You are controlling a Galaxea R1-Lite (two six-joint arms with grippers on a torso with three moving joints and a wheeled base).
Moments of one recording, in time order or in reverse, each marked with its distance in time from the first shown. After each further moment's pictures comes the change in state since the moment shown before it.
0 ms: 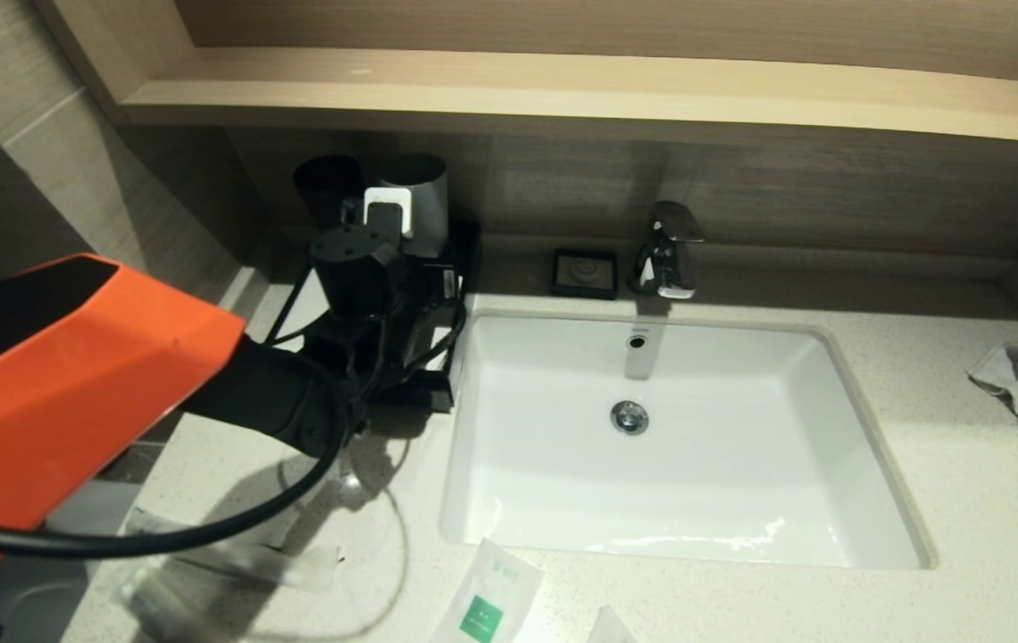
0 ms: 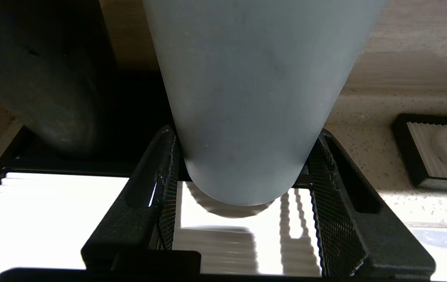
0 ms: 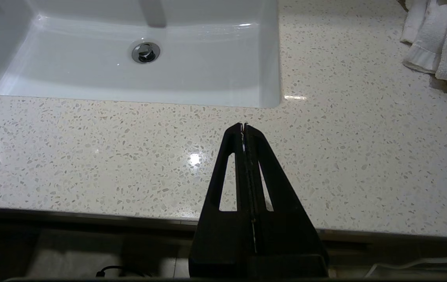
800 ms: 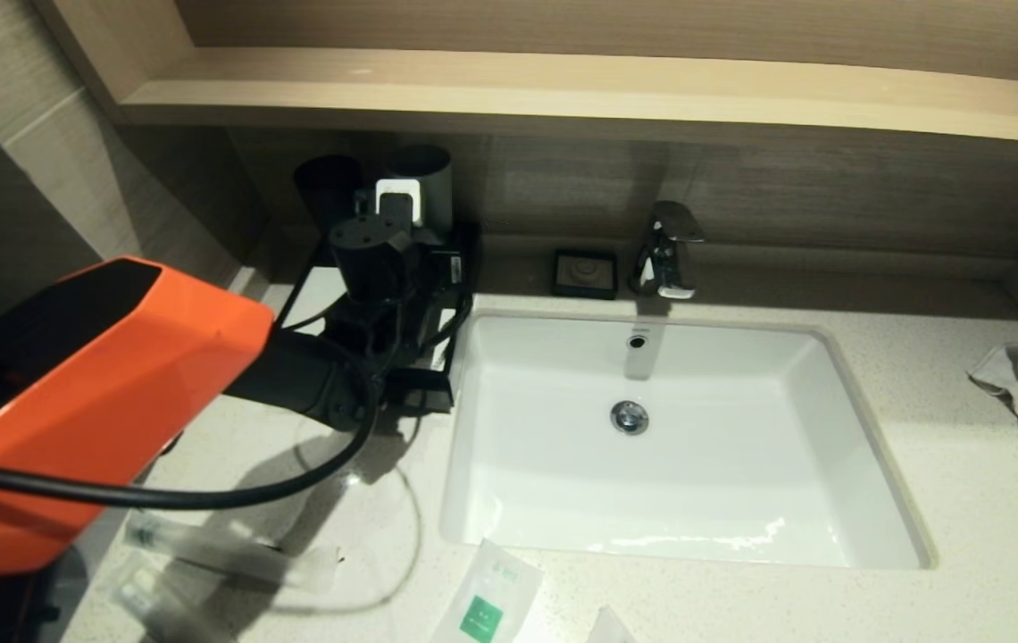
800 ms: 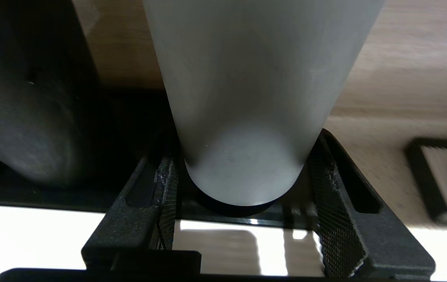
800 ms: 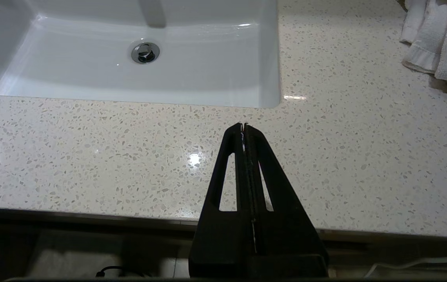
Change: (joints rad) left arm 0.017 0.084 -0.166 0.052 0.001 0.002; right arm 0.000 0.000 0.000 0.000 0.000 -0.001
